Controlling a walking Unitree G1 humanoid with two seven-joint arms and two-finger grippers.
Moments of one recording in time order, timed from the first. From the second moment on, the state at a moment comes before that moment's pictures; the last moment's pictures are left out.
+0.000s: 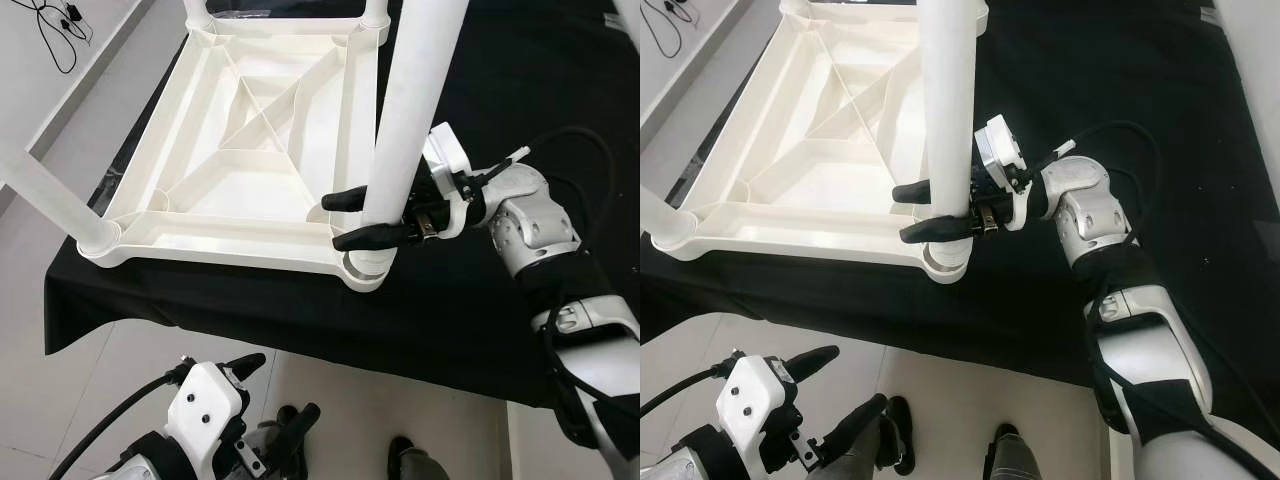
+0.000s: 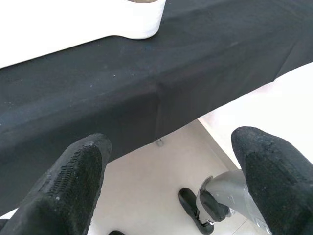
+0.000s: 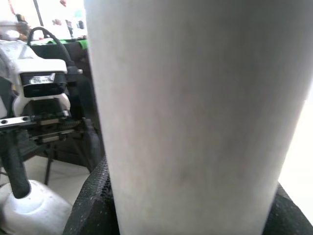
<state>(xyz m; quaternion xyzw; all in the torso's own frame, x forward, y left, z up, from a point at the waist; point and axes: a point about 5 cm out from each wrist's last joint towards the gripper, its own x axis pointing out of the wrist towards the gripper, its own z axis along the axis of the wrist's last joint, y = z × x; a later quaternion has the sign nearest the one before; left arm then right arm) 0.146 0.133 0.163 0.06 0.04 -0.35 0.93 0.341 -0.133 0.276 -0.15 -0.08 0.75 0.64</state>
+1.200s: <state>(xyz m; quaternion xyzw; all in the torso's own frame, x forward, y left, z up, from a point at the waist) 0.148 0.131 0.164 0.06 0.04 -0.36 0.93 0.340 -0.120 0.274 -0.15 -0.09 0.76 0.63</state>
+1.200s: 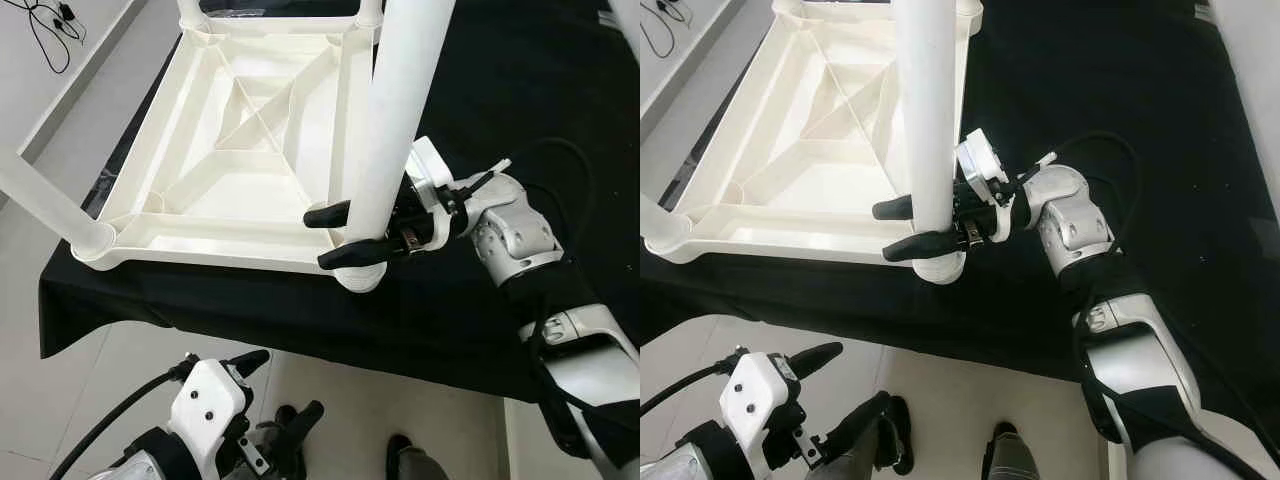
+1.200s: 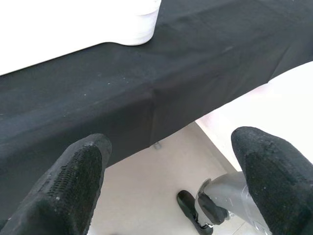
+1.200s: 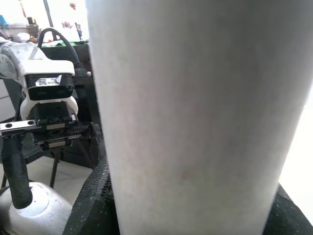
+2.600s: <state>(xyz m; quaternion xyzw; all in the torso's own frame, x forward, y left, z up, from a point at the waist) 0.149 0.130 0.165 0.06 0.04 -0.36 0.93 0.344 -0.109 0.275 -0.18 -0.10 0.75 0.63</state>
